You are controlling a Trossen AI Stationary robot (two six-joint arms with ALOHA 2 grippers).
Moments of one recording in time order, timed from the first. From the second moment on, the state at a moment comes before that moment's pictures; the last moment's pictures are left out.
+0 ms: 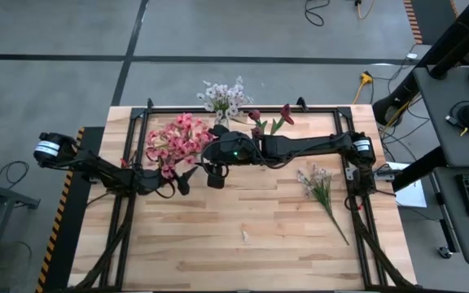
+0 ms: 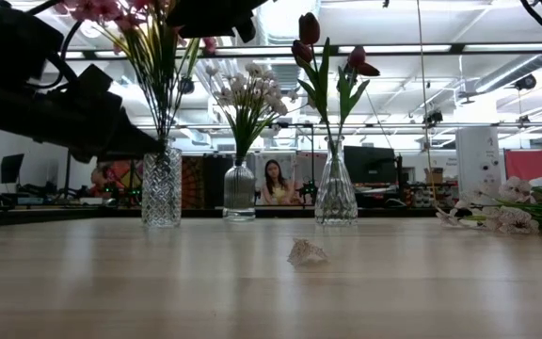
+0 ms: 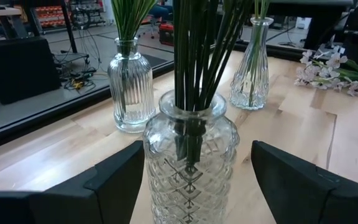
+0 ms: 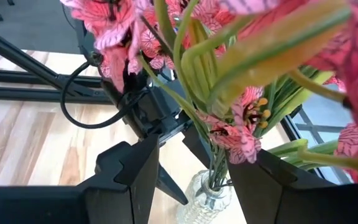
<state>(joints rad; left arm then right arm) -0.18 1.18 0.02 0.90 -0.79 -0.23 0.00 1.97 1.83 -0.26 0.14 -0.12</state>
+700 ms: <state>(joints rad) -0.18 1.12 0.02 0.90 -0.79 -0.21 0.00 1.96 1.83 -0.26 0.13 -0.13</state>
